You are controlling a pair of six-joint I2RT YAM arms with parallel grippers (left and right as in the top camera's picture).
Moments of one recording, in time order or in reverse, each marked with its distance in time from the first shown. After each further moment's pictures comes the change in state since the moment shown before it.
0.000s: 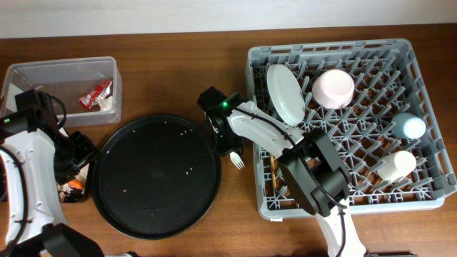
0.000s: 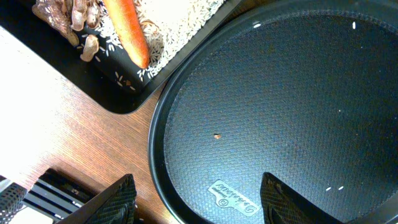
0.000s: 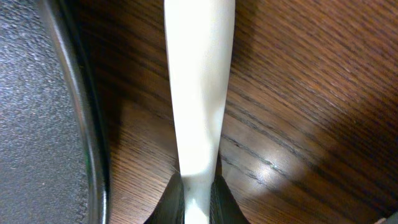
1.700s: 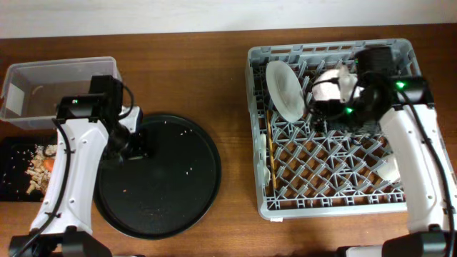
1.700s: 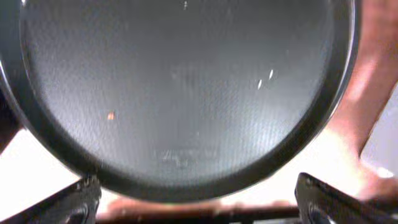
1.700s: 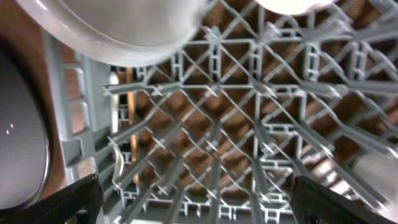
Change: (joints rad) left arm -0.394 0.000 0.015 -0.069 0.154 0.274; right arm -0.674 -0.697 -0.186 -0.305 -0.133 -0.110
